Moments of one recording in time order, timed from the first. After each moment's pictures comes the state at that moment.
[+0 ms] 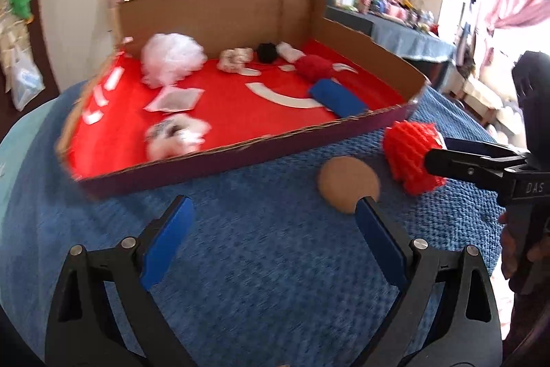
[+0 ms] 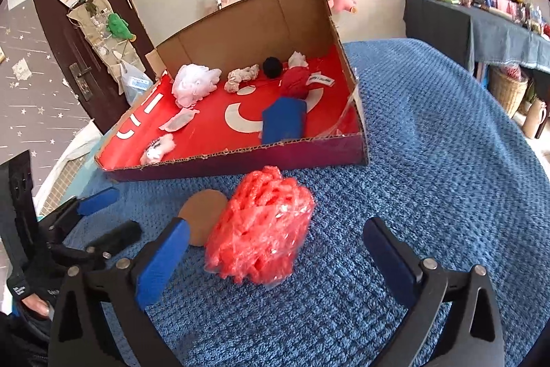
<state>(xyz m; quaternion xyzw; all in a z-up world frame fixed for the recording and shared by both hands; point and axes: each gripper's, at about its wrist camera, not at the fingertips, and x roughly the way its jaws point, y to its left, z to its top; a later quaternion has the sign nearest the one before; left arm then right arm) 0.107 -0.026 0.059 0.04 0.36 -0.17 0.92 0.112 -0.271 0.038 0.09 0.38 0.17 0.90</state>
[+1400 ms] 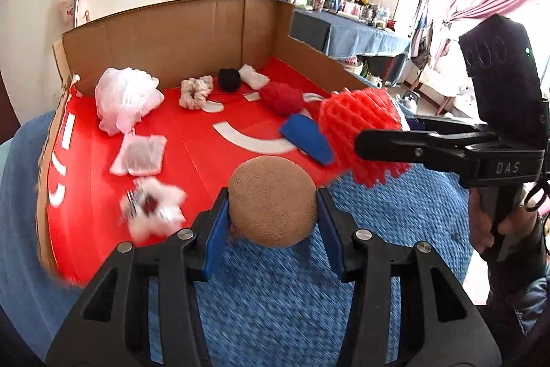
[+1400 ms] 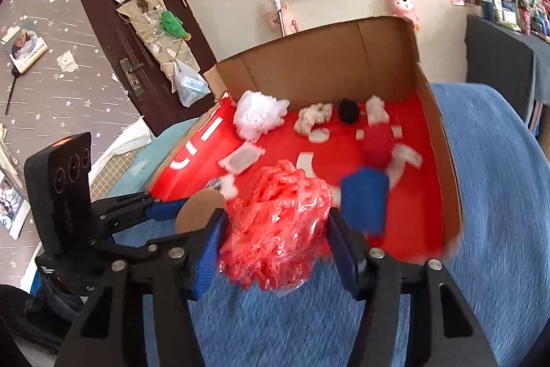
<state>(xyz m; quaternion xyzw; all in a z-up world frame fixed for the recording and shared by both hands) 0.173 -0.015 0.096 0.03 0.37 -0.27 0.89 0.178 -0.223 0.089 0.07 0.36 0.29 0.89</state>
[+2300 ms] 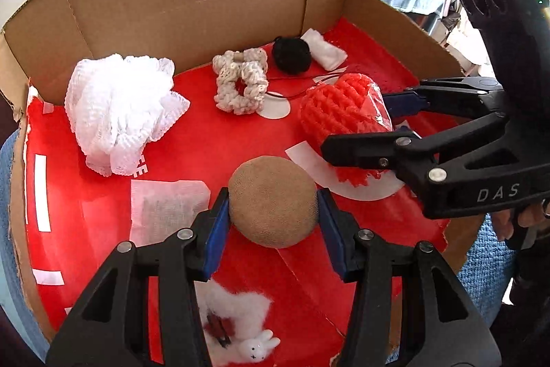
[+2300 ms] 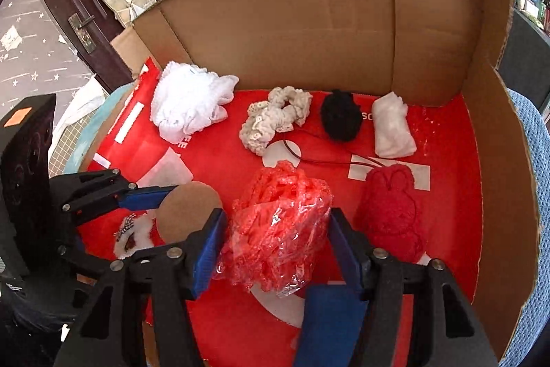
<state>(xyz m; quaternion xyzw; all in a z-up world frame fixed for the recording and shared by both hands) 0.301 -0.018 0.062 0.07 0.48 -0.23 0.84 0.321 -0.176 0.053 0.01 0.49 0.25 0.84</state>
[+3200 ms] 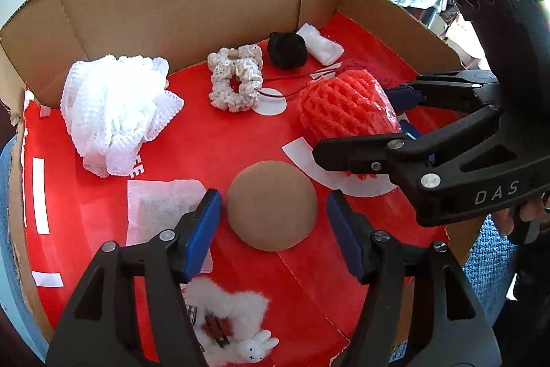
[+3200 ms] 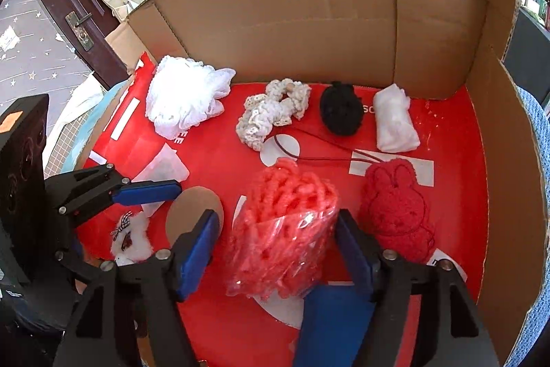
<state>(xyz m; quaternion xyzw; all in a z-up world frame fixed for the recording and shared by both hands) 0.304 -0.023 0.060 0.08 0.49 -0.24 0.84 0.324 -0.175 0.050 0.01 0.50 0.24 0.83</state>
